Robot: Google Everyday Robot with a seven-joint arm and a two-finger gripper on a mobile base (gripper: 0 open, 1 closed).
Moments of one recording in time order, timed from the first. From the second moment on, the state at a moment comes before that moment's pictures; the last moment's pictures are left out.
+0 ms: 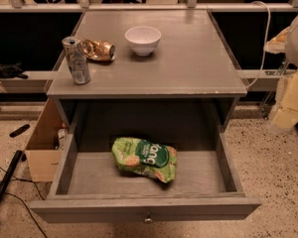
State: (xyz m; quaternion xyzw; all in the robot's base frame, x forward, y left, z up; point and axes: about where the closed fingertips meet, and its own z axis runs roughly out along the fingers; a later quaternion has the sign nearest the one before) arm 0.438 -0.217 0.976 -0.60 0.78 -0.03 0.16
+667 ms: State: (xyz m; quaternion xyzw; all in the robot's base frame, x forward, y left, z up) arm 0.437 -0.219 0.965 -0.59 0.78 -0.01 0.20
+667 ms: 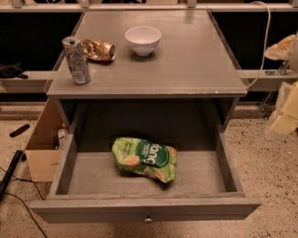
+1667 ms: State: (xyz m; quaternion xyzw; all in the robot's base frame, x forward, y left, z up) arm 0.436 -0.214 0.921 -0.55 0.79 0.08 0.27
